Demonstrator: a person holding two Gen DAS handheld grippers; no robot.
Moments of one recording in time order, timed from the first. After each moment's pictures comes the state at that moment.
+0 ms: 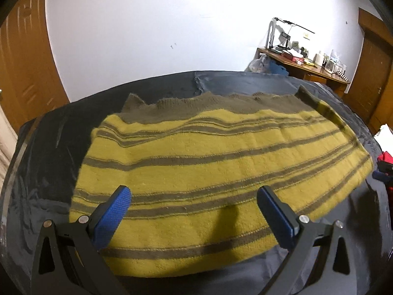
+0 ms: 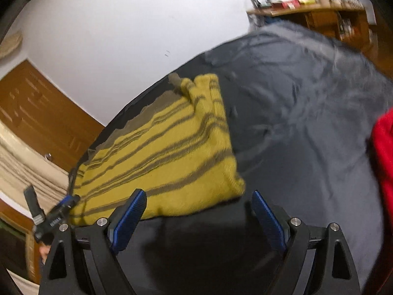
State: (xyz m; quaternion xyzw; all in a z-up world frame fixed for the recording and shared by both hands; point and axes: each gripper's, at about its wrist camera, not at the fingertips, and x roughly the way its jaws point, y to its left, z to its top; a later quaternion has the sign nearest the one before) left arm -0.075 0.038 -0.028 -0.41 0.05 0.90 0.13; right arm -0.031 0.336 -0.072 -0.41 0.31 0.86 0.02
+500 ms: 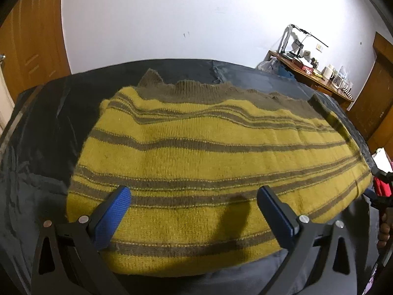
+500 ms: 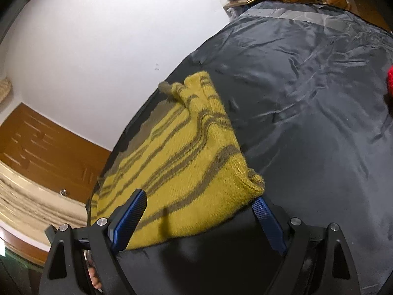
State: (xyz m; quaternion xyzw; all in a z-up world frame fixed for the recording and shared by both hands) left arm -0.087 0.008 -0.047 -0.44 -0.02 0.89 0.12; right arm -0.044 0.342 -0.094 -0.36 0.41 0.84 0.03
